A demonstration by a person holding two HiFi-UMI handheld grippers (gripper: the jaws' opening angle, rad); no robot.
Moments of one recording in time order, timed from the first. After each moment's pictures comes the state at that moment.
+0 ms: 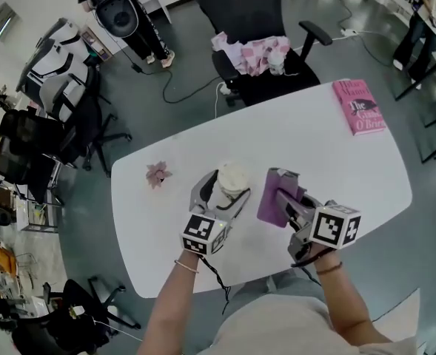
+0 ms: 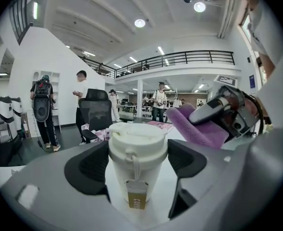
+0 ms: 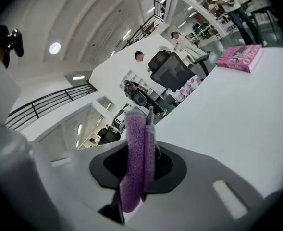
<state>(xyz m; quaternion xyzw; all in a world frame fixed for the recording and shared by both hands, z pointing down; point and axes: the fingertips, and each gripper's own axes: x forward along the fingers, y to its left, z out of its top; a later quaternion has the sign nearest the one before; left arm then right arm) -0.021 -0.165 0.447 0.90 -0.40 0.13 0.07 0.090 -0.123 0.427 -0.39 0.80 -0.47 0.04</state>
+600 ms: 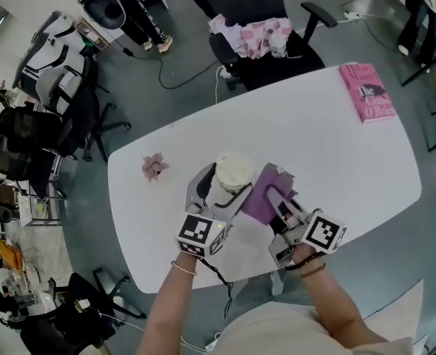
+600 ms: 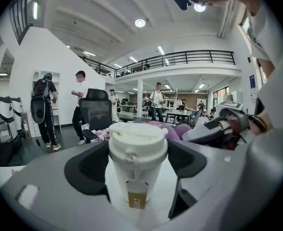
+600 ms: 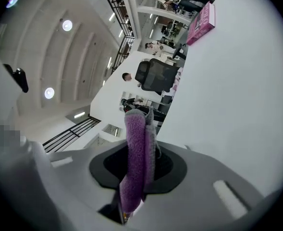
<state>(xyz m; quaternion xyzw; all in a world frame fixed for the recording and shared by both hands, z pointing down) -0.017 -0.166 0.443 0.90 -0.40 0.13 0.07 0.067 -0.130 0.454 -0.35 0.74 -0.53 0.23</state>
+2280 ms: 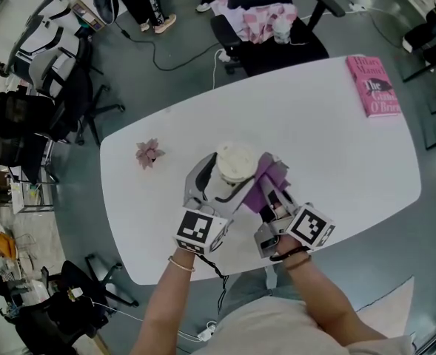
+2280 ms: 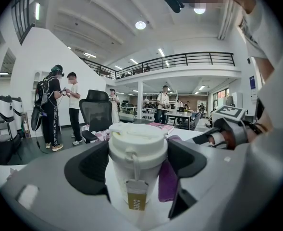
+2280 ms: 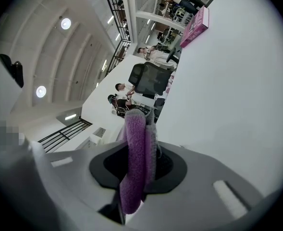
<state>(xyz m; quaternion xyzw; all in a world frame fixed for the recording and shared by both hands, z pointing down) -0.019 -0.165 0.446 0.90 -0.40 0.12 0.06 0.047 -0.142 0.488 -0.40 0.70 -0.55 0.23</state>
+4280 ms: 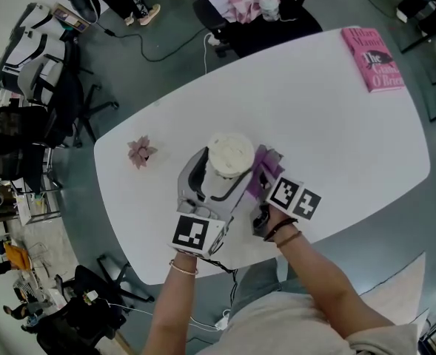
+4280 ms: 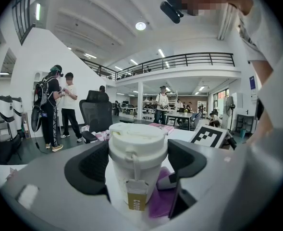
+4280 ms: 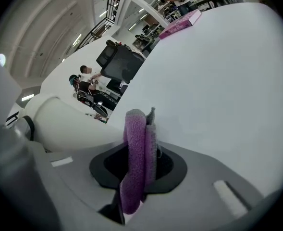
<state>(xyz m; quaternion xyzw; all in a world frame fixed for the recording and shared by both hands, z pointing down) -0.018 -0.162 0.444 0.90 -0.41 0.12 0.07 0.050 -0.143 0.599 -0.54 0.59 -0.60 0.03</state>
